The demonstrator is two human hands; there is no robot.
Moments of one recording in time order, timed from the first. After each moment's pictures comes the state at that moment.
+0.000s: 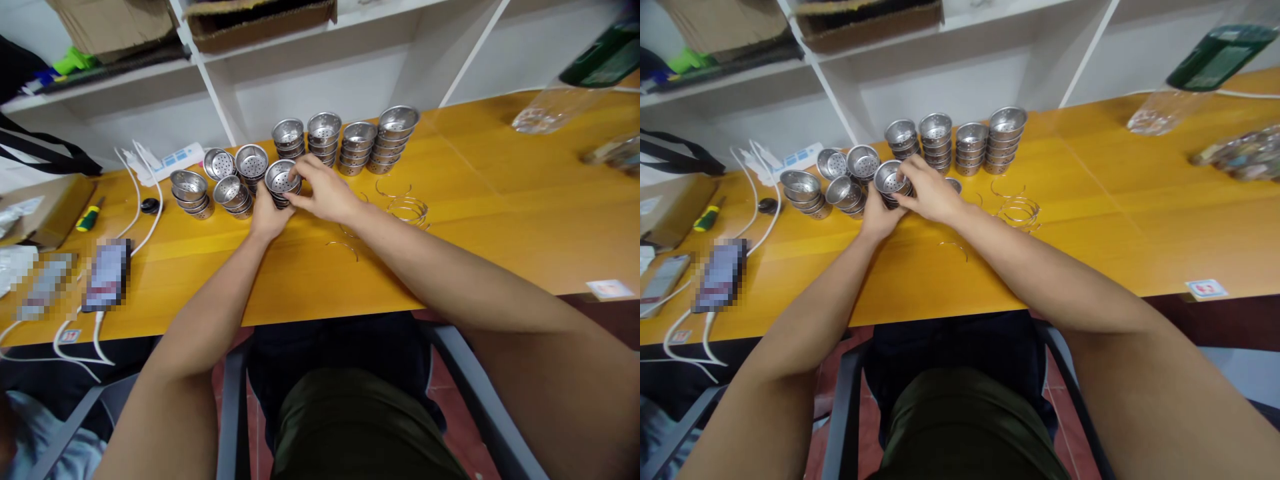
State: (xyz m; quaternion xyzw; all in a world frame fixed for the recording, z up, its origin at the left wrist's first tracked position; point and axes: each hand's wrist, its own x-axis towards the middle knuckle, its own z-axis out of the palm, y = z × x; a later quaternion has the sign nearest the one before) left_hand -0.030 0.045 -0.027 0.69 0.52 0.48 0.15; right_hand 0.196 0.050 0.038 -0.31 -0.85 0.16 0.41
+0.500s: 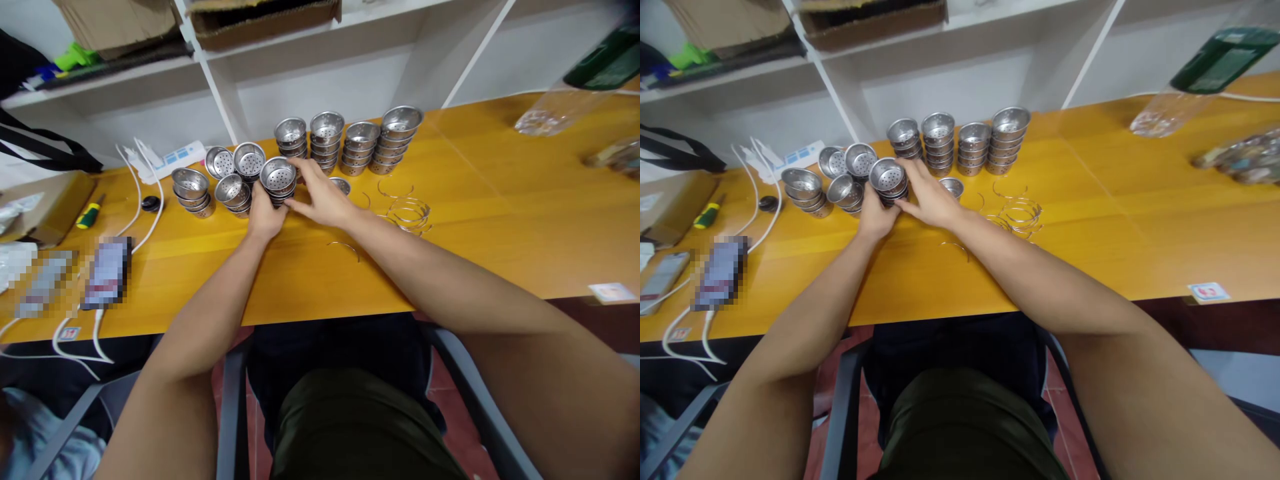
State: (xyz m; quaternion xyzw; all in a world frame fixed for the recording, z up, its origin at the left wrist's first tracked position) left_hand -0.040 0.048 -0.030 0.65 0.56 0.49 0.16; right_hand 0.193 0.054 0.018 -0.28 -0.85 0.20 0.40
